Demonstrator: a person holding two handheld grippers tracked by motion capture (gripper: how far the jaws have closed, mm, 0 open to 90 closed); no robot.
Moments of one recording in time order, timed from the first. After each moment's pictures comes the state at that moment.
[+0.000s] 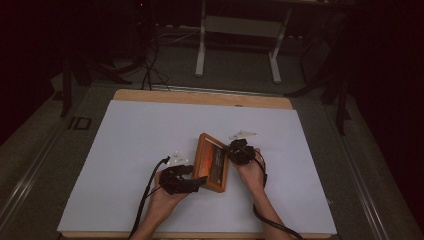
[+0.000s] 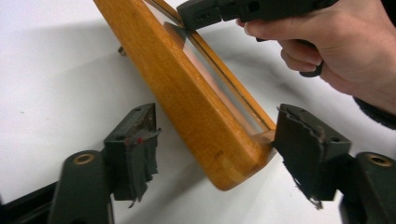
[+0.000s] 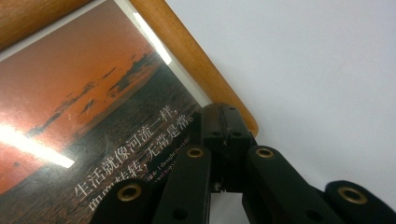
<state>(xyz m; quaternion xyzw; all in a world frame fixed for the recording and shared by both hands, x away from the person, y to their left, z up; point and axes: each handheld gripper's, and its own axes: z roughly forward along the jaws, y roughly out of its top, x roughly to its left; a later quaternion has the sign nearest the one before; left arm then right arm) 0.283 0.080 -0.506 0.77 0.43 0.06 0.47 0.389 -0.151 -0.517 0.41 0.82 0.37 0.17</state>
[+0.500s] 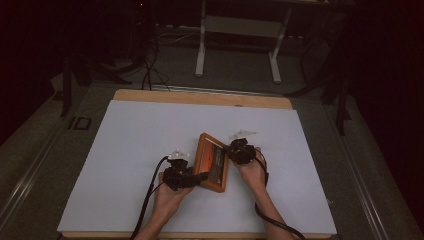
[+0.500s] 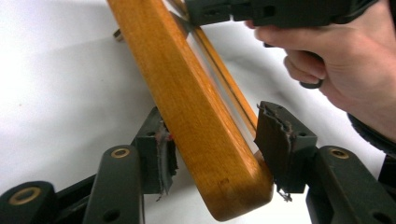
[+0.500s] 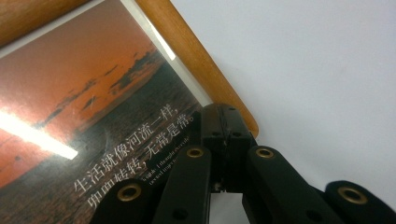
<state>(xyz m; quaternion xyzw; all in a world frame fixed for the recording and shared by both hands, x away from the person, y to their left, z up) 0.296 0.075 -0.509 0.75 0.48 0.01 0.46 0.392 -0.154 -0.516 0.39 0.83 0.37 0.16</state>
